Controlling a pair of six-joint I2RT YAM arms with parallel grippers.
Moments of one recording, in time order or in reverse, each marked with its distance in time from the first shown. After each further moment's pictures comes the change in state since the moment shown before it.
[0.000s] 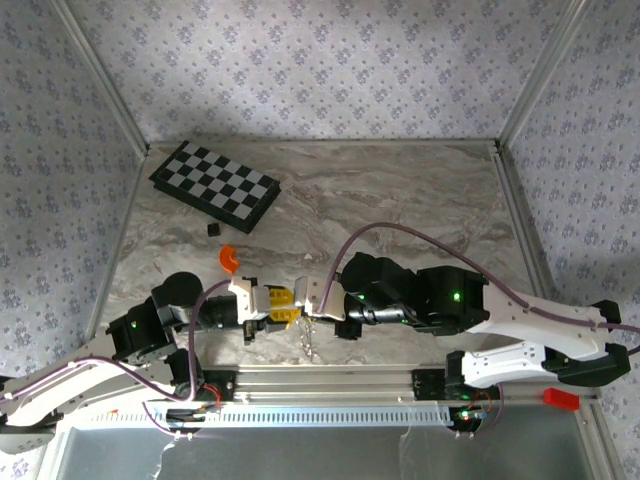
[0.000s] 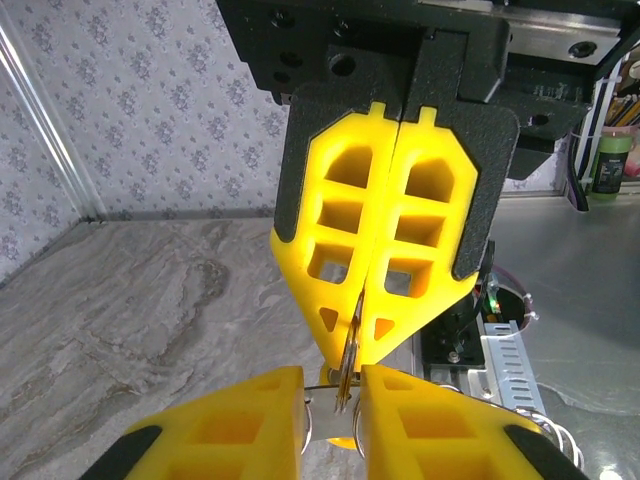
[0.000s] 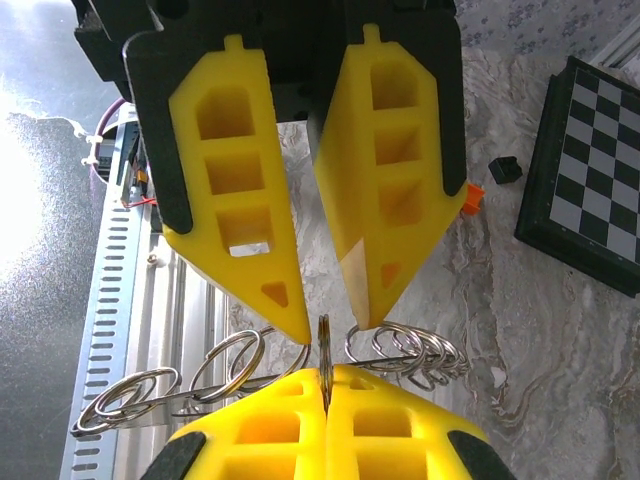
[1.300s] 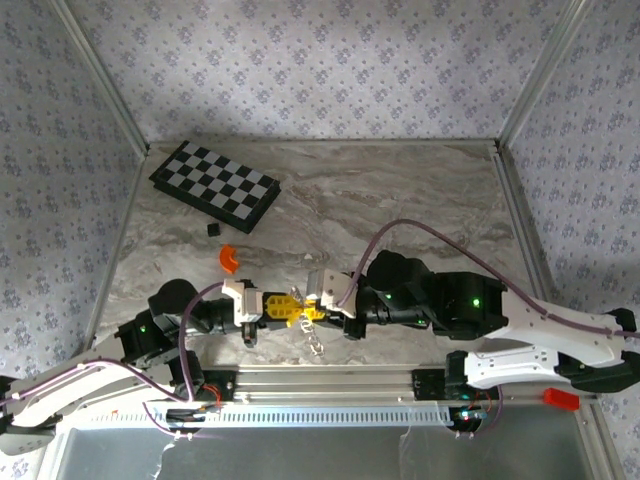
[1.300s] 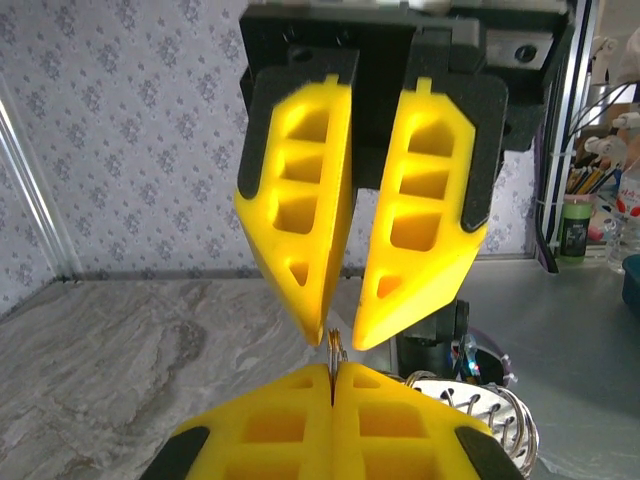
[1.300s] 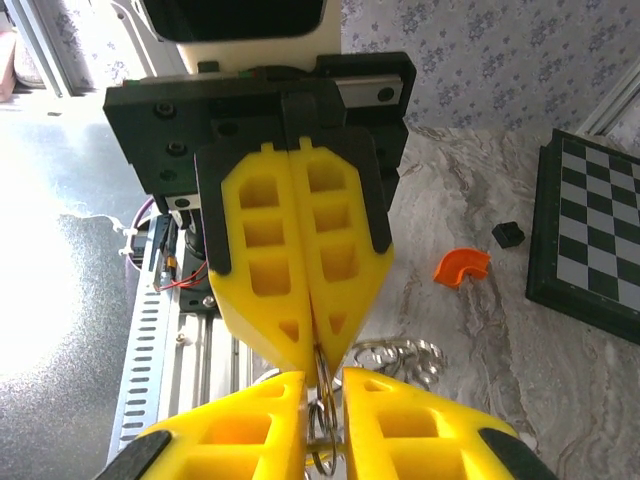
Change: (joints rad) left arm -0.003 -0.045 -0.112 0.240 0.059 -0.084; right arm -0.014 -0.117 -0.108 0.180 -0.067 0.071
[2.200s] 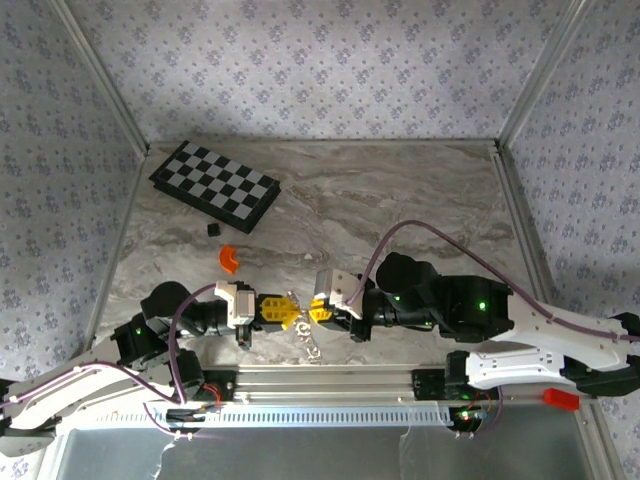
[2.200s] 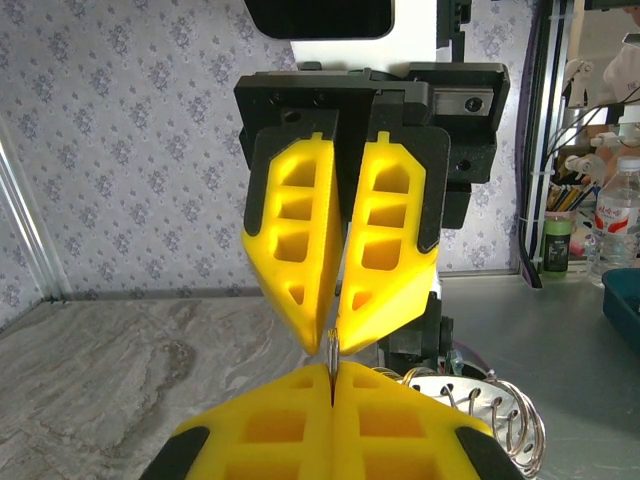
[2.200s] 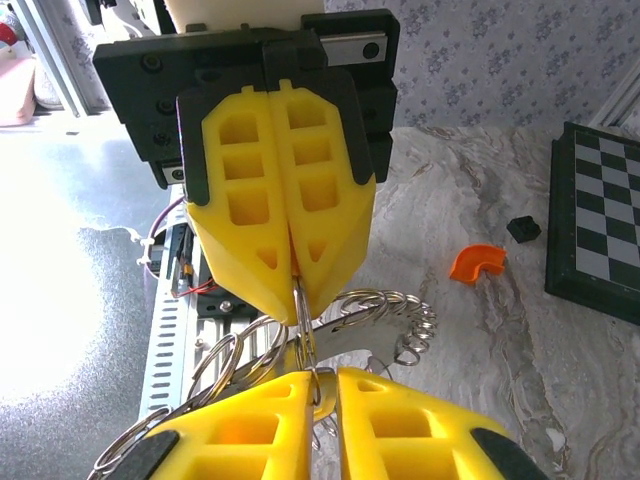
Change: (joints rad) left arm 0.000 -0.025 -0.004 0.012 0.027 -0.014; right arm -0.012 -0.046 -0.059 0.036 -0.033 0.051
